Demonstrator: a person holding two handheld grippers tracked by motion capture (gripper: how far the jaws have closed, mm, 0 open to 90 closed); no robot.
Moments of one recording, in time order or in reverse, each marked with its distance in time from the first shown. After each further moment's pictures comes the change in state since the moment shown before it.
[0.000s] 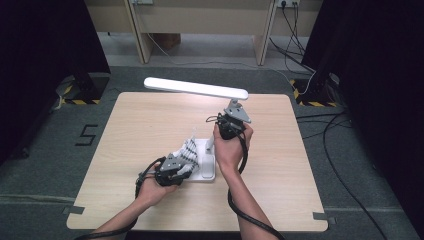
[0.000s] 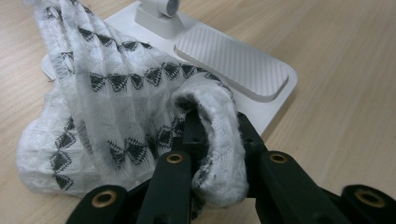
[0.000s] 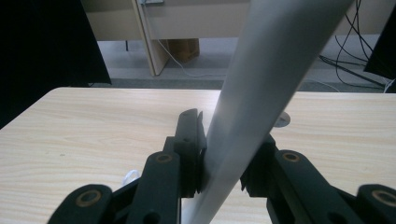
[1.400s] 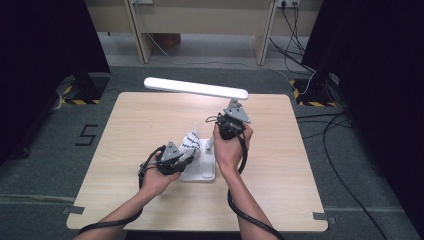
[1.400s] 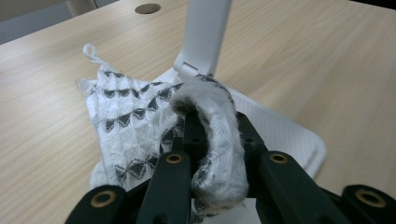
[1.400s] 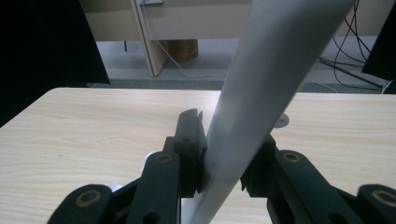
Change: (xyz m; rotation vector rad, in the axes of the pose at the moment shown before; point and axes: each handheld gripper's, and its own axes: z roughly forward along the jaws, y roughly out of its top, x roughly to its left) left arm 0.015 0.035 0.006 -0.110 0.096 0.014; right arm 0.001 0.000 0.000 -0.002 -0.006 -0.004
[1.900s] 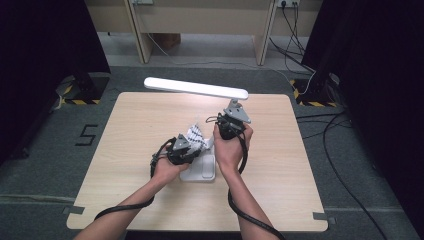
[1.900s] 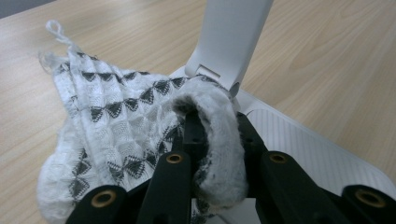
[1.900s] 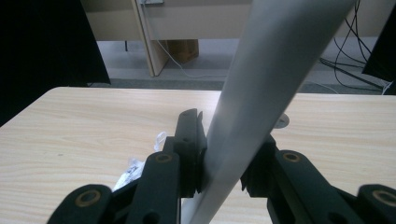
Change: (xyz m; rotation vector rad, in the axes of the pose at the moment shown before) left arm 0.014 0.006 0.044 0.051 -0.017 -0.024; right arm 0.000 0.000 0.000 -0.001 0.002 -0.004
